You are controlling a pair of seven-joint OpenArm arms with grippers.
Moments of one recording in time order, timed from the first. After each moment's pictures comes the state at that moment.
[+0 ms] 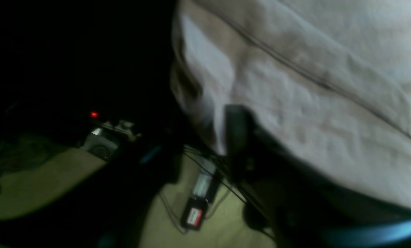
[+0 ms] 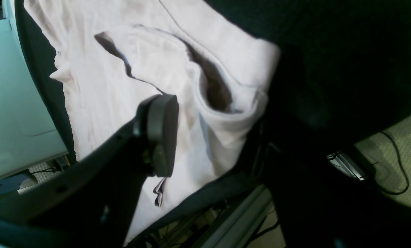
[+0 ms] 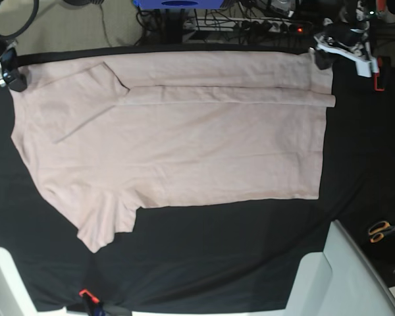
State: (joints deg) left arm 39.0 -18.1 -21.1 85.8 -43.8 -8.1 22.7; right arm -16.8 12.2 48.7 60.6 60.2 22.8 -54.8
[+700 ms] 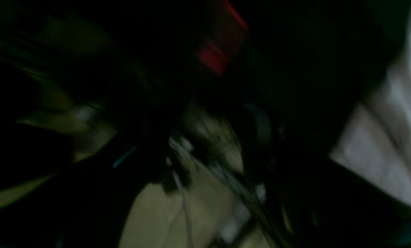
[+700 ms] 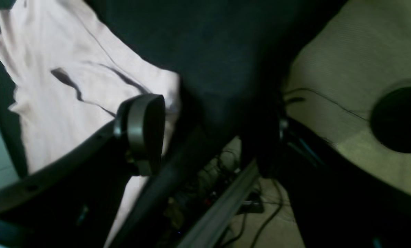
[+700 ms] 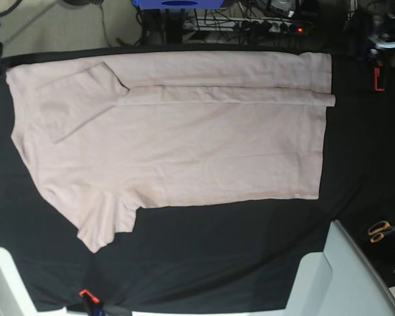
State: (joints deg) left arm 38.9 -18.6 -43.2 79.7 -43.9 -8.0 22.5; right arm -24.2 16.5 48.3 60.4 59.7 22.2 -43.4
